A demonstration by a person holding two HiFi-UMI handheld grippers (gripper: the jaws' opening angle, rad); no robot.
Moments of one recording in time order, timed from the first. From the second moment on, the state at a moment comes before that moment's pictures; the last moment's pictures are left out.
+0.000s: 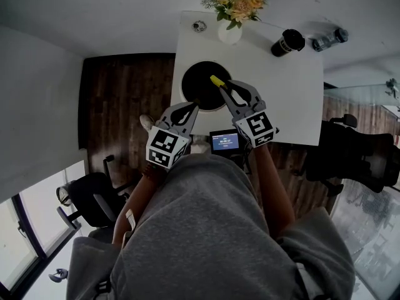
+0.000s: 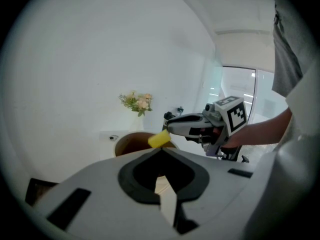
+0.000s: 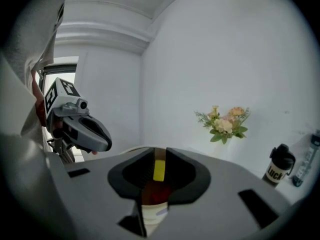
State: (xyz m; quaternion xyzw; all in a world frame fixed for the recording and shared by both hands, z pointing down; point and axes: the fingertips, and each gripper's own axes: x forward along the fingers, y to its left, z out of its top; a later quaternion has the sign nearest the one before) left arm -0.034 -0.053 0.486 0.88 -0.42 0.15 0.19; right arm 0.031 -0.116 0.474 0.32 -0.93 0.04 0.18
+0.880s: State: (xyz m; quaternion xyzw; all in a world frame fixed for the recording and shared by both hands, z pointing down) left arm -0.043 -0.079 0.451 0.88 -0.44 0.12 0.12; right arm 0.037 -0.125 0.398 0.35 -0.93 -0.01 0.09
